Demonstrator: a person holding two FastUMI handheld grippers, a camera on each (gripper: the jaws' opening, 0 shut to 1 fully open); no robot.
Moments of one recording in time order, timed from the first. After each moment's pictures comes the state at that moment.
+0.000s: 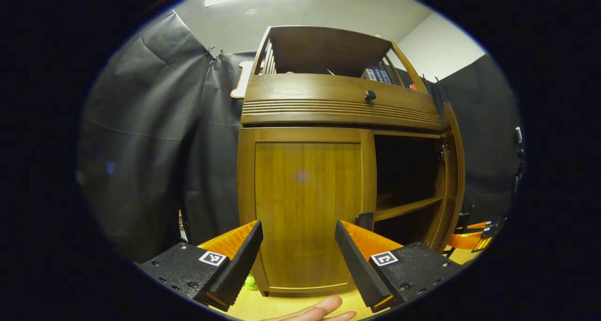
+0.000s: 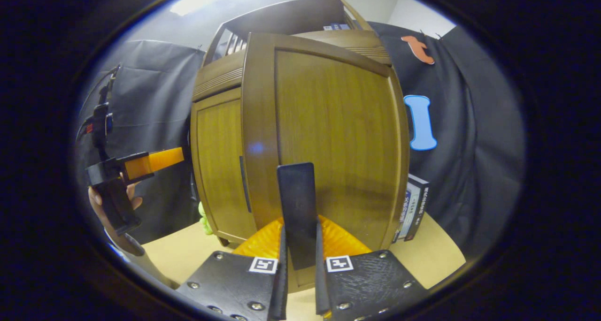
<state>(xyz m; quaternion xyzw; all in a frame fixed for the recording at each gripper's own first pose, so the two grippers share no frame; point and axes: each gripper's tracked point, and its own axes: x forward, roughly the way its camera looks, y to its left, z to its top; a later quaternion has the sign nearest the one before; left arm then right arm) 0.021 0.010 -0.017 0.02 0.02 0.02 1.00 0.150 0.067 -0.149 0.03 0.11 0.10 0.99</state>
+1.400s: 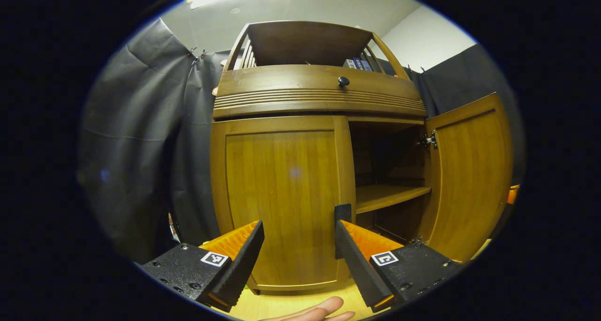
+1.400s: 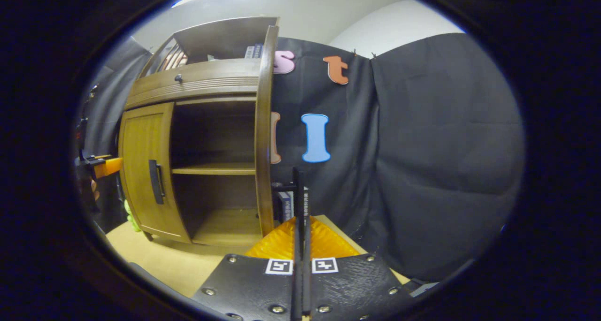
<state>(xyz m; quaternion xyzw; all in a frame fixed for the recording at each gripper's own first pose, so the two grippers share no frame) 0.032 -0.037 -0.042 0.03 0.04 -0.02 1.00 0.076 -0.125 -0.125 -0.03 0.07 -0.17 0.98</state>
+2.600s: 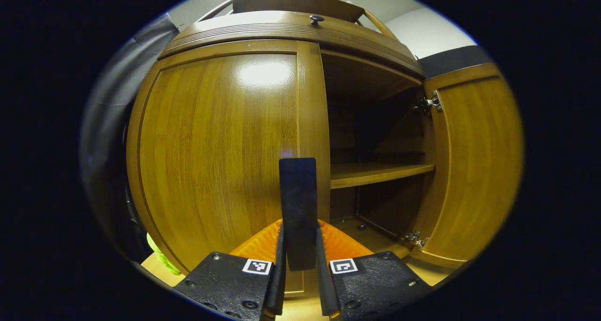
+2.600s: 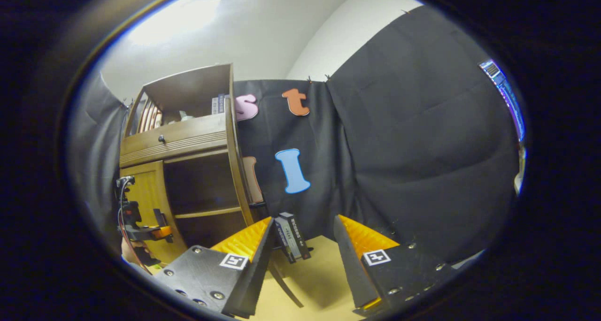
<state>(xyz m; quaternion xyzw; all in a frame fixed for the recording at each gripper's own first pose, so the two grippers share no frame) 0.110 -0.106 -0.139 -0.02 0.08 -0.07 0.99 -0.016 -0.146 -0.098 0.10 -0.06 -0.19 0.98</state>
